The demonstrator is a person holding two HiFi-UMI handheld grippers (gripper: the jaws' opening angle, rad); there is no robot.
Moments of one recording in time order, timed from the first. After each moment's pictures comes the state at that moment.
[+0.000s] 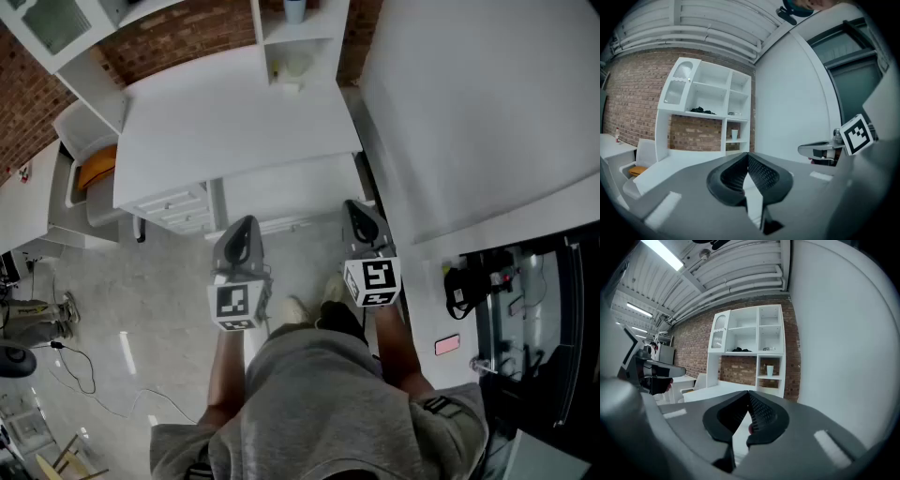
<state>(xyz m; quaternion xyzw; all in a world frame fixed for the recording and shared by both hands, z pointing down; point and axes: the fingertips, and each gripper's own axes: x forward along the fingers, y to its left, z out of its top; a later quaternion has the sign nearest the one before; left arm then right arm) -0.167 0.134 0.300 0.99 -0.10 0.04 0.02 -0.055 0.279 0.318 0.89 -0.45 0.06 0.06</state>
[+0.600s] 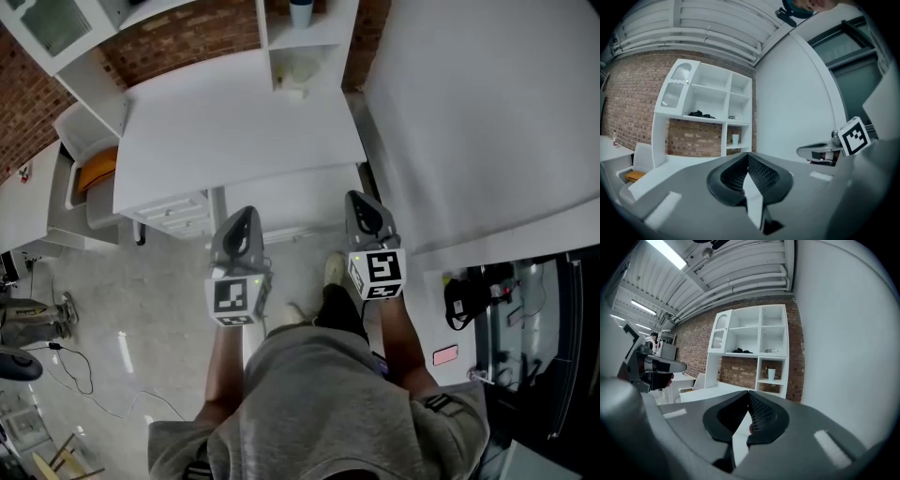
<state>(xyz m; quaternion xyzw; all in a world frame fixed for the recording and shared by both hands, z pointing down) -0.127 0.108 0.280 0.99 -0.10 0.02 0.01 -0.011 0.250 0.304 0.88 -0.46 0.05 0.08</state>
